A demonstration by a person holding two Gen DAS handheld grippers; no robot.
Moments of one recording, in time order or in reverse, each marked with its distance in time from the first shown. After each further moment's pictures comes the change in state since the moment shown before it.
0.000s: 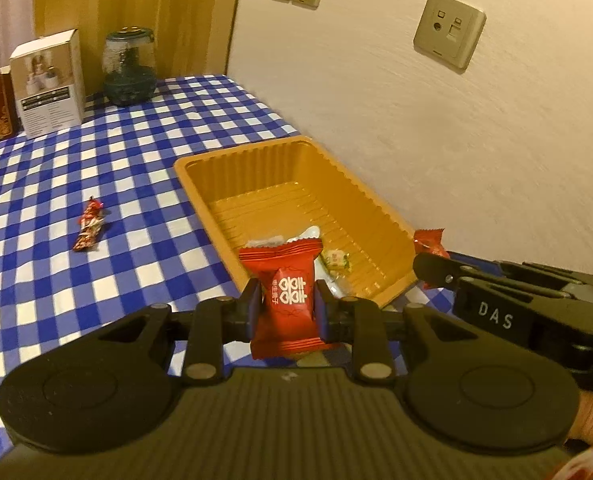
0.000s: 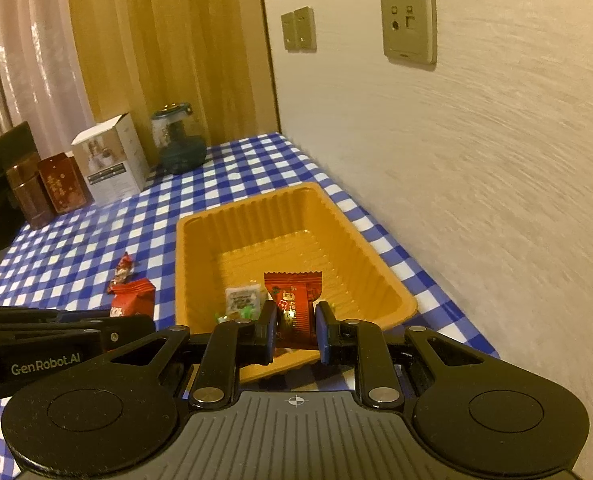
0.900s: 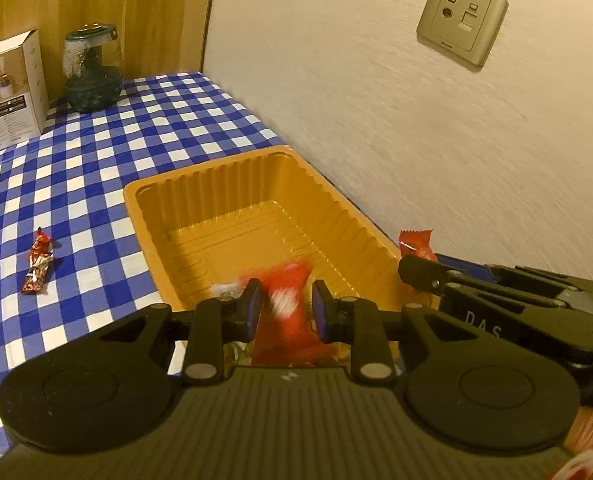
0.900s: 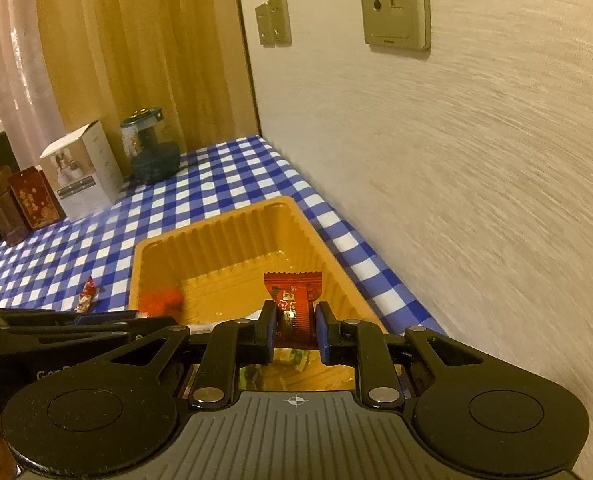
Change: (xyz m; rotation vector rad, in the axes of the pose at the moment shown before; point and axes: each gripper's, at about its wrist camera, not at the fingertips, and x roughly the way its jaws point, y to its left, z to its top) left arm 0.069 -0.017 0.039 0.013 0.020 -0.029; right arm 0.050 -0.025 0.028 0.025 0.006 -0.022
